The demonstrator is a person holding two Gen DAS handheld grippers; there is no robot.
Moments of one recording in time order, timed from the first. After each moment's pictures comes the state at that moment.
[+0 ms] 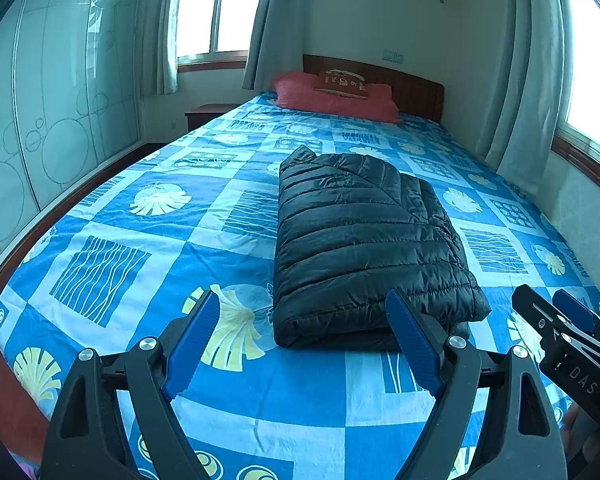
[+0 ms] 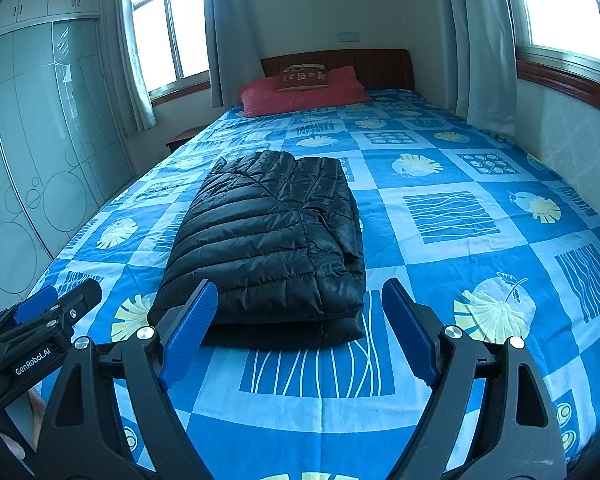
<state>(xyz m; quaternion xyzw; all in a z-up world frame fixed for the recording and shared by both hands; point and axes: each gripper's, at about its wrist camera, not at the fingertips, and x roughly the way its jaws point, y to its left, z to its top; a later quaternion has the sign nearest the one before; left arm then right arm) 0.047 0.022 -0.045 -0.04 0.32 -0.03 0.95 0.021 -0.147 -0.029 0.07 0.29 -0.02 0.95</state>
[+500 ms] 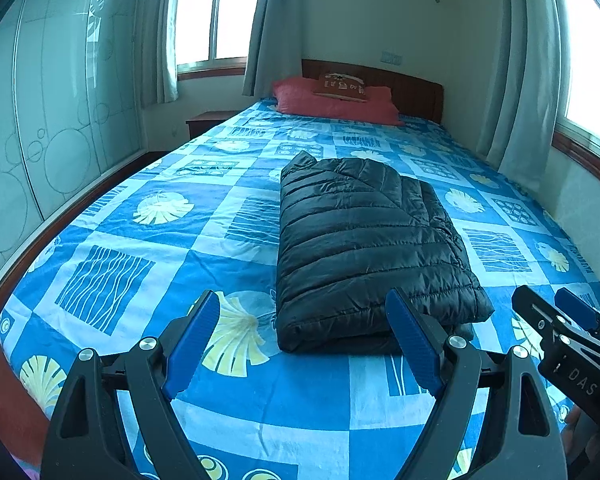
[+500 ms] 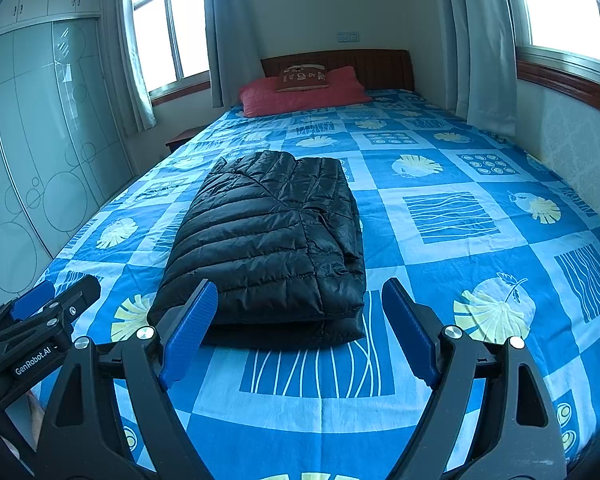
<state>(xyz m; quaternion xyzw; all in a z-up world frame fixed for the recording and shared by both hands) 0.047 0.018 -0.042 -0.03 0.31 -0.02 0.95 0.022 -0.148 -0.029 0.07 0.29 -0.02 0.95</state>
